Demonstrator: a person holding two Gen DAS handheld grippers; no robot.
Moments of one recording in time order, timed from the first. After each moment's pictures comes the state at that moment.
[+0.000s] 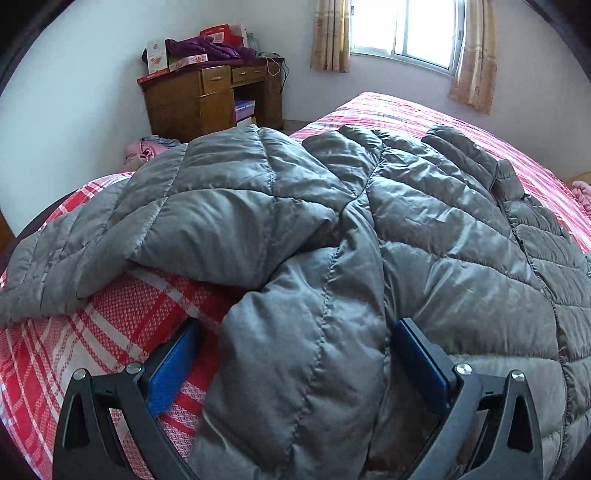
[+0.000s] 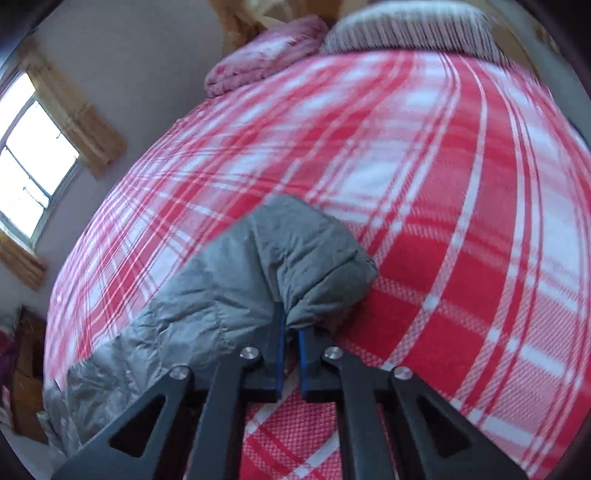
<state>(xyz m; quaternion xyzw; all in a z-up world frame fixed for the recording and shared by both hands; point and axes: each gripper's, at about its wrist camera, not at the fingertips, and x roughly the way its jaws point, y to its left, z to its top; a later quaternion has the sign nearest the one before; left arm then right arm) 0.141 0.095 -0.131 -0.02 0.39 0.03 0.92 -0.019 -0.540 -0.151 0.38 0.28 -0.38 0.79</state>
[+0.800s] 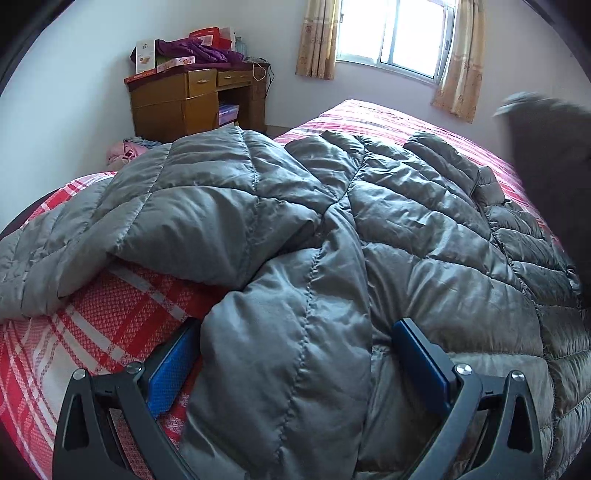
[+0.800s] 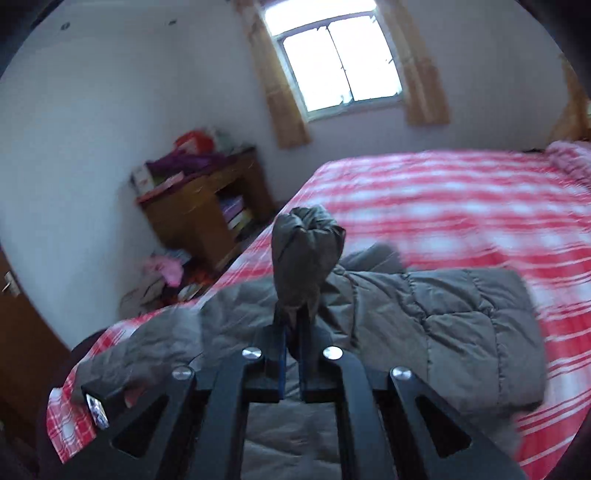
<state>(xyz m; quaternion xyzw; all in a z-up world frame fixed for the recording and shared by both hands) 0.139 0.097 -0.133 -0.04 0.38 -0.01 0.92 0.163 -0.110 -0.042 0.13 0.27 0.10 0.95</state>
